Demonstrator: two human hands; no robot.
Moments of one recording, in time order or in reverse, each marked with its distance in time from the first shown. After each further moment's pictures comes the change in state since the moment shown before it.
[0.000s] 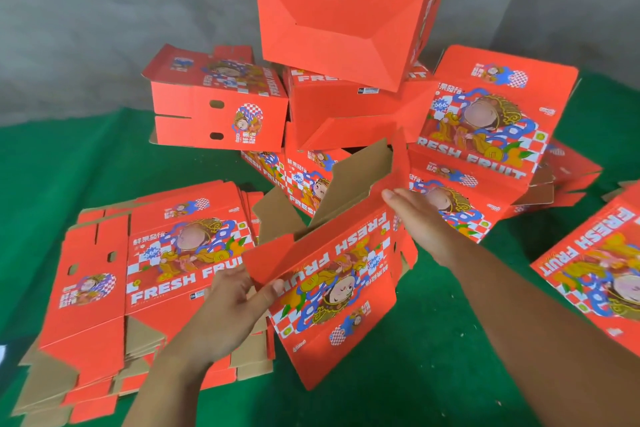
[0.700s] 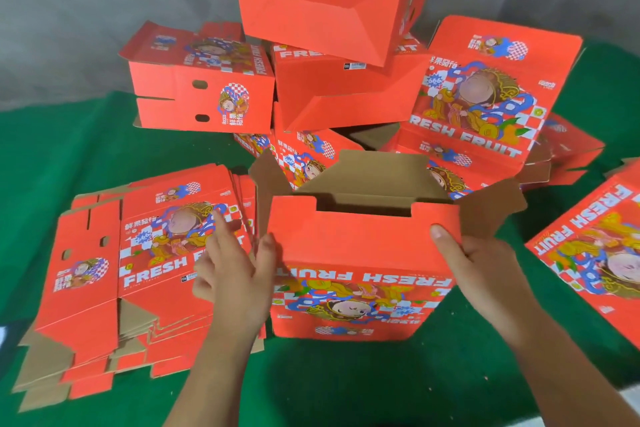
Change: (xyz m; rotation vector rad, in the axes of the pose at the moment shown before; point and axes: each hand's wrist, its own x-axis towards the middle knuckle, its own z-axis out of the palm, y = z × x) left_hand 0.011 0.035 0.060 0.145 0.563 -0.222; right_hand -0.108 0.055 -0.037 -0.303 0.282 0.061
